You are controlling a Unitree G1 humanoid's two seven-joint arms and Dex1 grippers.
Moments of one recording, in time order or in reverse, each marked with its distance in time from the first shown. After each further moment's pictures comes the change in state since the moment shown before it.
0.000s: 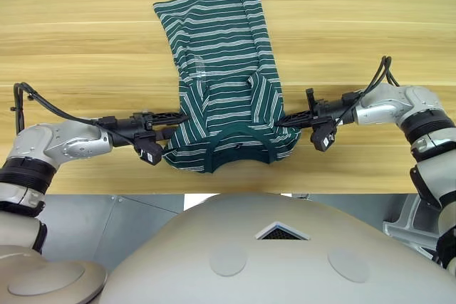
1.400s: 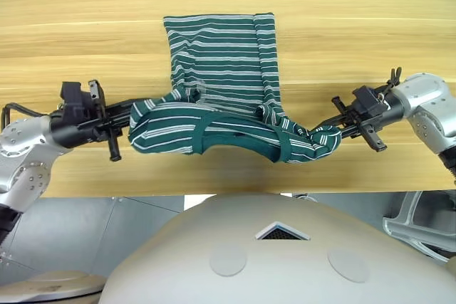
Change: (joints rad) left arm 0.479 0.216 0.309 -0.532 -1.896 1.010 -1.021; right arm 0.249 -0.303 -0.083 -0.713 1.485 1.502 1.204
